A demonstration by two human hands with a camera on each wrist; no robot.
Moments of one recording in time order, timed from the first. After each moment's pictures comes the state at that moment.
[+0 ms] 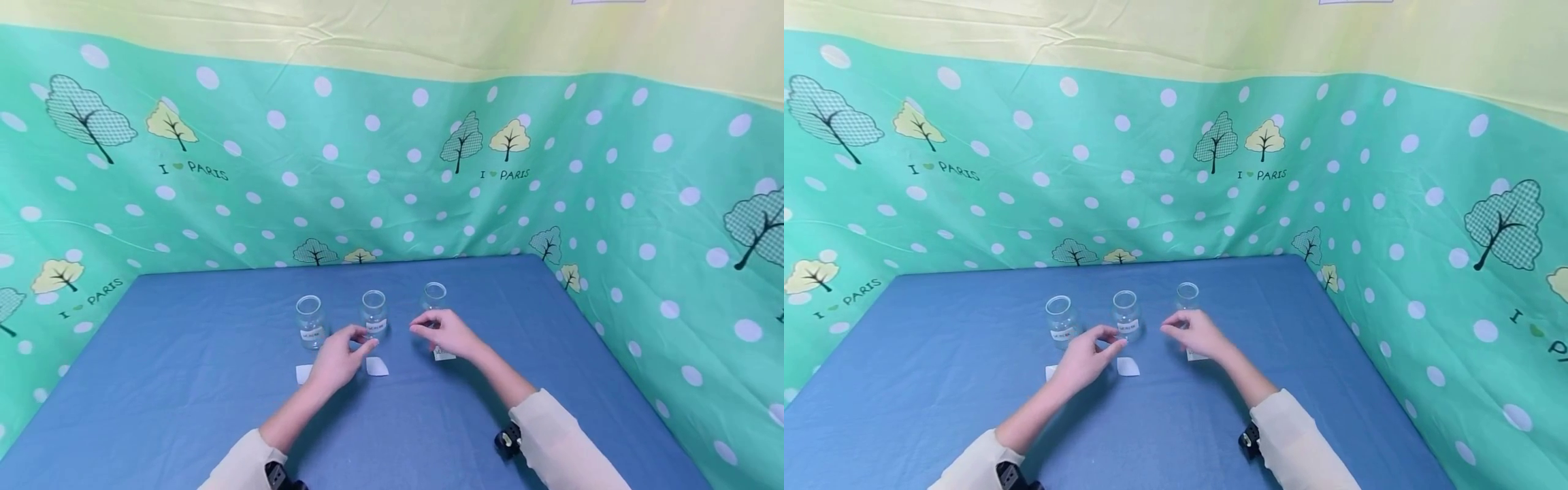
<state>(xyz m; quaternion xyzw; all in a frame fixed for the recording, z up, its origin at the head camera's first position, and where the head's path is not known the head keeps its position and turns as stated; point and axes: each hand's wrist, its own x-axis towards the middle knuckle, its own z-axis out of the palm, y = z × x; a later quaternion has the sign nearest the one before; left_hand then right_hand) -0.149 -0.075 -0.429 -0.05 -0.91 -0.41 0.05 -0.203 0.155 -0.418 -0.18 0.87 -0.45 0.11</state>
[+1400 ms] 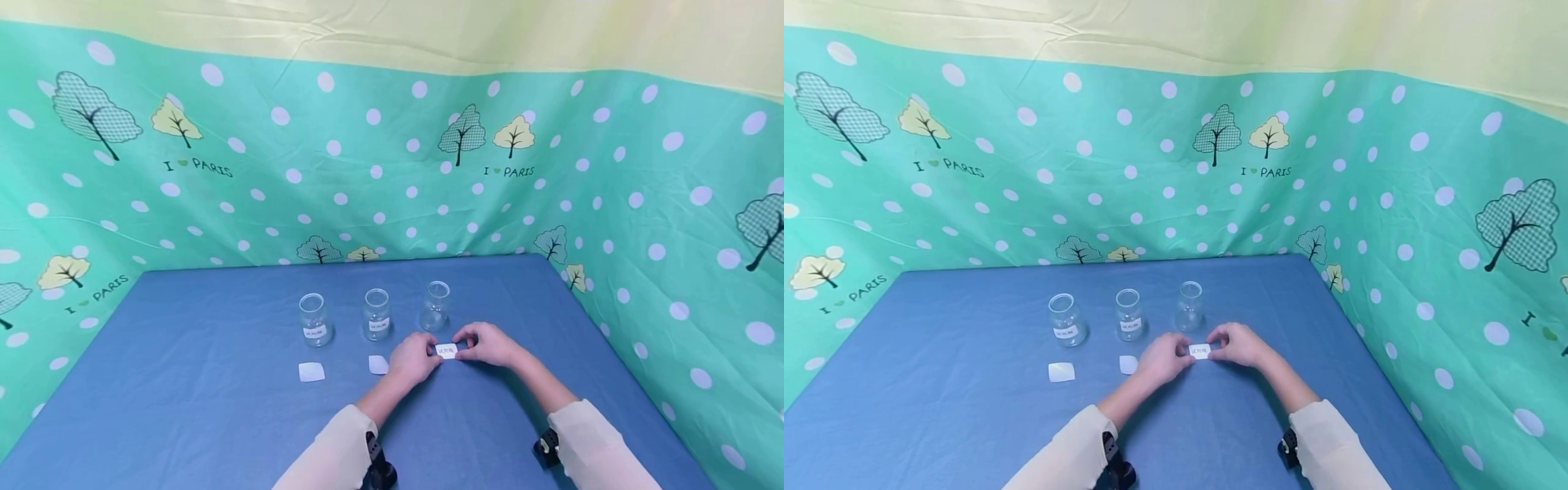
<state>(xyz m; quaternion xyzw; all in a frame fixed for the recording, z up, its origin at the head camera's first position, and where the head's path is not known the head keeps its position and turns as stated) -0.171 0.036 -0.455 -0.09 -0.95 -0.30 -0.02 -0.210 0.230 -0.446 -0.22 0.92 -0.30 0.11</state>
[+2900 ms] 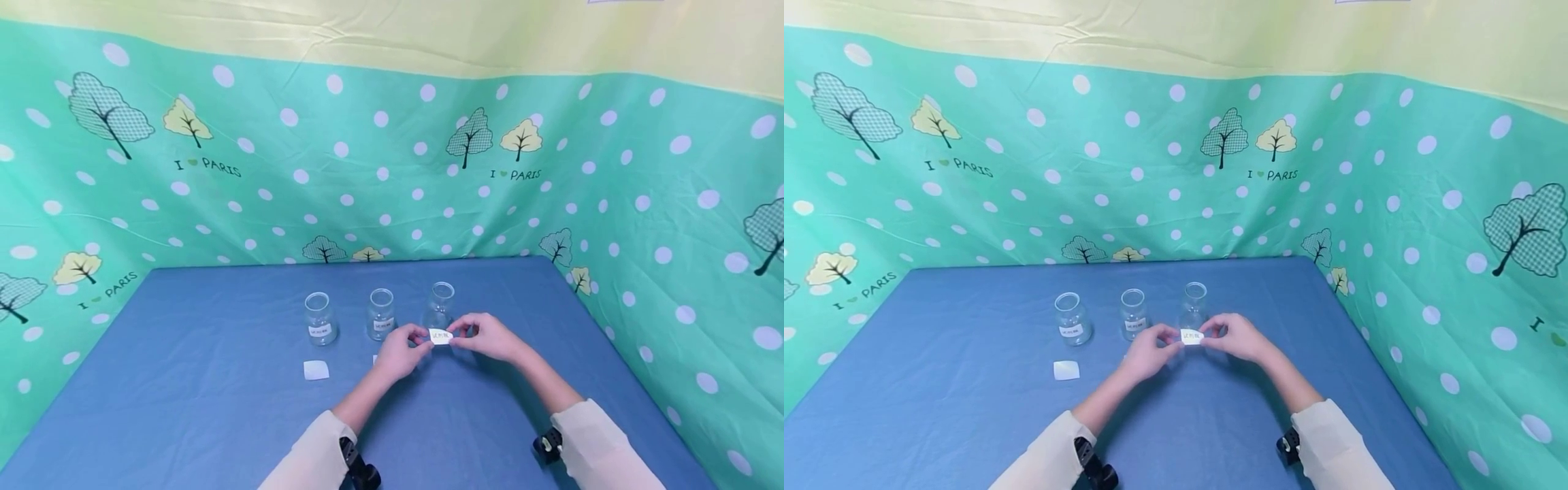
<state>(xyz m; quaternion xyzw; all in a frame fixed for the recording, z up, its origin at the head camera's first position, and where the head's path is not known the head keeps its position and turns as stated) -0.168 0.002 -0.443 -0.09 -0.87 -0.48 -0.01 -0.206 0.214 -0.420 -0.24 0.89 -0.37 0.09</state>
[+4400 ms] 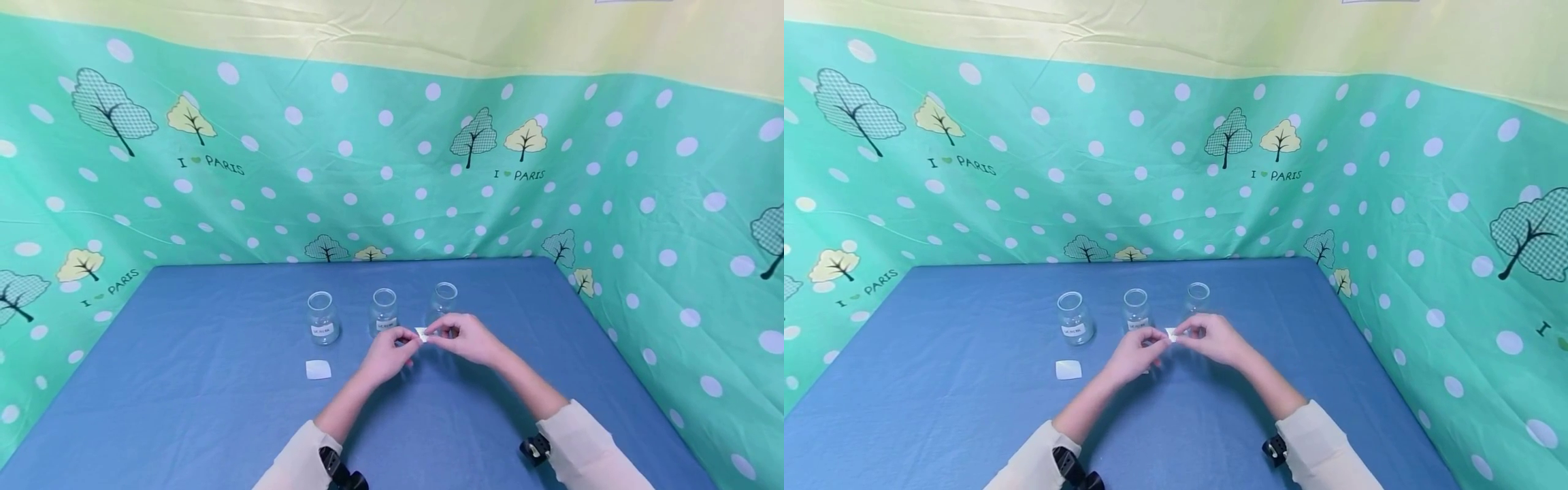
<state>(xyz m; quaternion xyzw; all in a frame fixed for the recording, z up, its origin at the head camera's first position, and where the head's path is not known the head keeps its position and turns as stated) -0.161 -0.026 -0.437 -0.09 -0.81 -0.58 -0.06 -0.192 0.169 -0.406 -0.28 0.87 -0.39 0.07</state>
